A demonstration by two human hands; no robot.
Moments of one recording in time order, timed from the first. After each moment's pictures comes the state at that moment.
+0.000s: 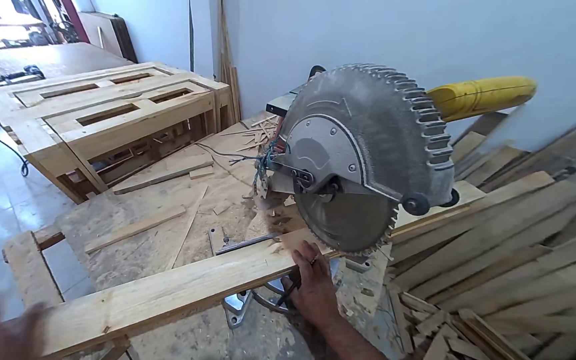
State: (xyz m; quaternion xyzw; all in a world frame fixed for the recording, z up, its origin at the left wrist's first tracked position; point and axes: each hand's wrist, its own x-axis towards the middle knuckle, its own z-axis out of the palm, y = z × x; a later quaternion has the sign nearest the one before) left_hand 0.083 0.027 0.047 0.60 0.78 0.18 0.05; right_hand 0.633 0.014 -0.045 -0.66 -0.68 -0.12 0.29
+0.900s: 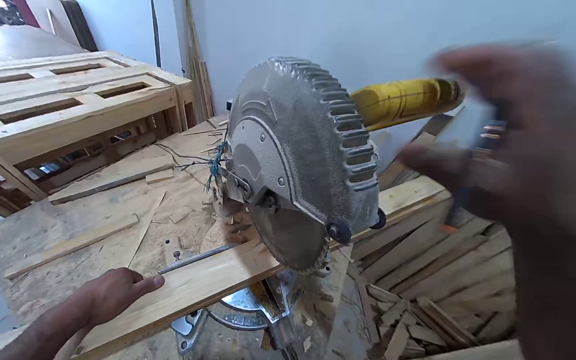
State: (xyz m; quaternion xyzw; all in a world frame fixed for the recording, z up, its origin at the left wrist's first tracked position) left_hand 0.308 0.156 0.052 0.72 0.58 -0.18 0.33; right_hand 0.789 0.025 0.318 -0.54 -0.74 -0.24 0.31
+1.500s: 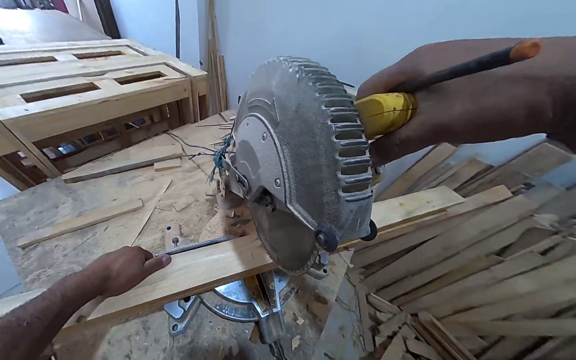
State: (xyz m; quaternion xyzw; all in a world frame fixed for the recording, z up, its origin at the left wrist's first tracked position) left_hand 0.335 0.146 0.053 0.76 0.55 -0.19 0.28; right_hand 0.749 0.093 0.394 -0.59 -0.80 0.08 -0.02
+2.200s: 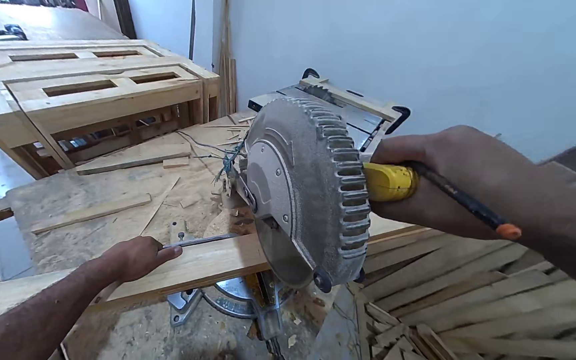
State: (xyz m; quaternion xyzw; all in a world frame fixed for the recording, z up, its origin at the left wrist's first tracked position) left_hand 0.344 0.146 0.053 0.75 0.57 -0.20 0.26; right_hand 0.770 0.042 0.340 -0.54 -0.83 -0.10 0.03
